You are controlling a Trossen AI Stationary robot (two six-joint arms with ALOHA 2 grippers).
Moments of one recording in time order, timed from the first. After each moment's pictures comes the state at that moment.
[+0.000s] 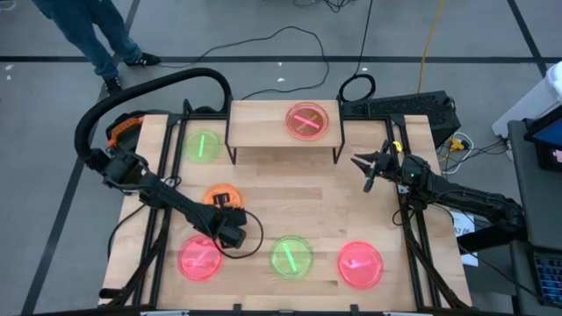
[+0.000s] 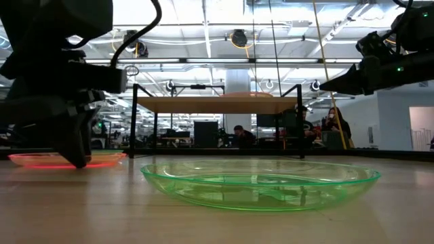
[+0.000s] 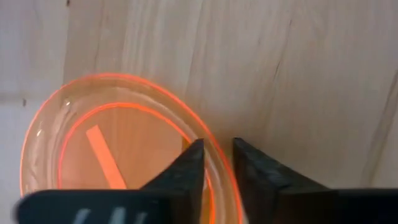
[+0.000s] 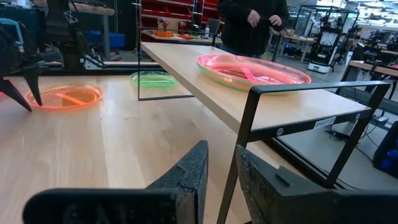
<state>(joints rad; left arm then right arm) -0.45 1.68 0.86 -0.70 -0.35 -0.60 -0.39 0.21 0.02 0.11 0.08 -0.12</state>
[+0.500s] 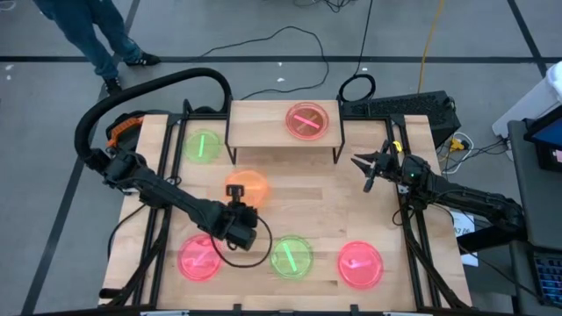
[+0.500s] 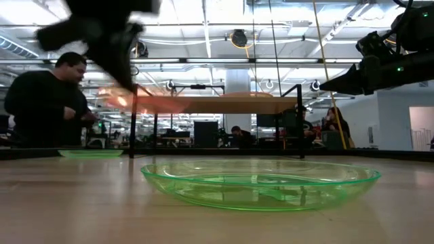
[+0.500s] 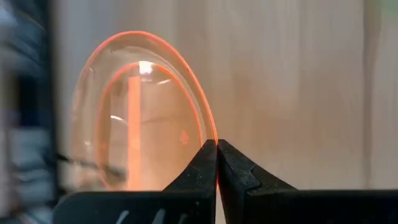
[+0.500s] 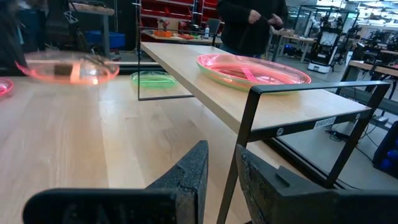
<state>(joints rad) -0.44 1.68 1.26 -1.01 -0.58 -0.29 -0.39 0.21 0.02 0.11 0.08 -0.12</state>
